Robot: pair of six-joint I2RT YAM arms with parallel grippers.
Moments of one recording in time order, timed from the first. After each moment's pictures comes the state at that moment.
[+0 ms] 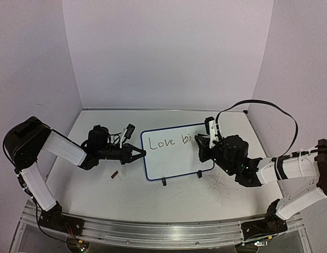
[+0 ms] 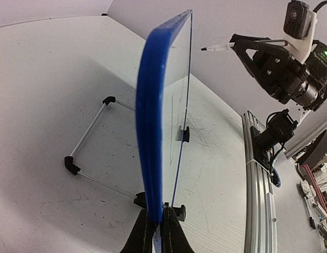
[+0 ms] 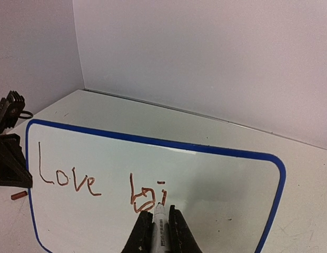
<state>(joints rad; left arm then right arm) -0.59 1.71 0.65 0.75 0.74 -0.31 0.88 1.38 0.56 0.66 0.39 0.07</state>
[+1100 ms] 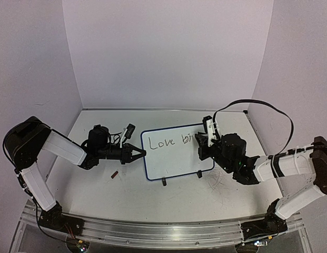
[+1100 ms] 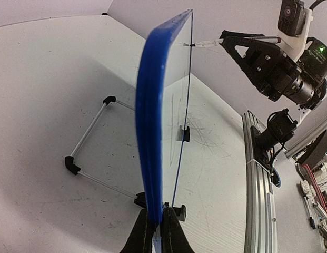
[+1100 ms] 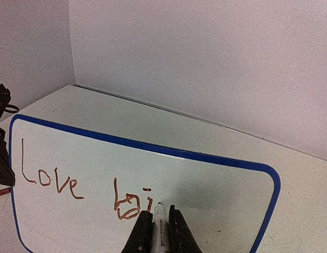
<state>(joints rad) -0.59 1.71 0.65 0.74 0.74 -0.31 0.86 1.42 0.58 0.69 0.38 0.00</state>
